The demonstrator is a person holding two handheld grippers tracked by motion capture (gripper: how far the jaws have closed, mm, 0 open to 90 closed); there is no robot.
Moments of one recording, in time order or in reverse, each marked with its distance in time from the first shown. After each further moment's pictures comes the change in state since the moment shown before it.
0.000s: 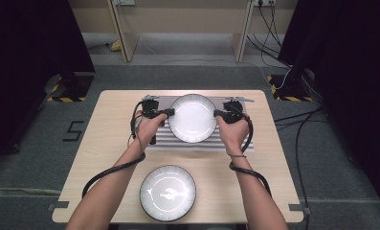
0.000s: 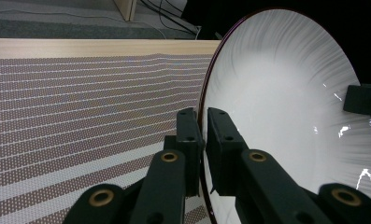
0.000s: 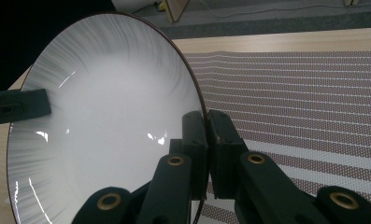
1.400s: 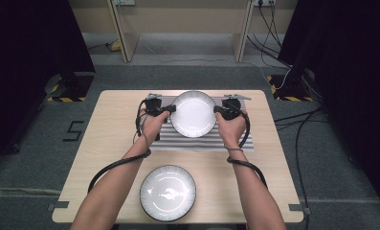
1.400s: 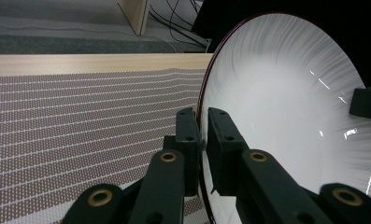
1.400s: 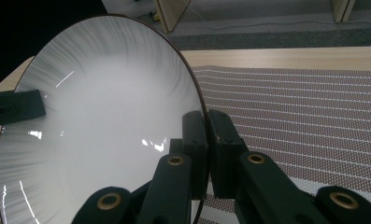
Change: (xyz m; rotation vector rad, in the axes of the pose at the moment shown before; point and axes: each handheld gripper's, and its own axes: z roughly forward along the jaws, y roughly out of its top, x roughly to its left) left arm 0.010 -0.001 0.026 -0.070 0.042 0.019; right arm -0.012 0.004 0.029 -0.049 -0.021 -0.031
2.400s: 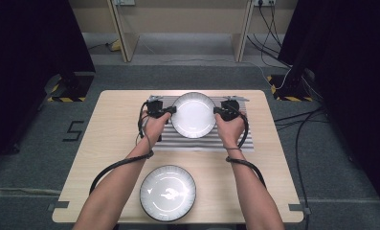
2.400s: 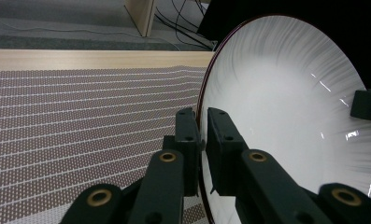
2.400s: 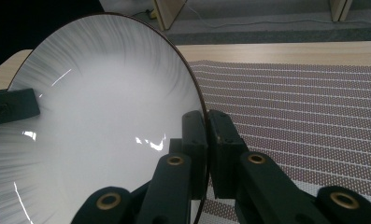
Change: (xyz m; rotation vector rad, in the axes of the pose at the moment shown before) left arm 0.005 -0.011 0.012 0.000 0.022 -0.014; right arm -0.005 -0.007 0.015 0.007 -0.011 -0.007
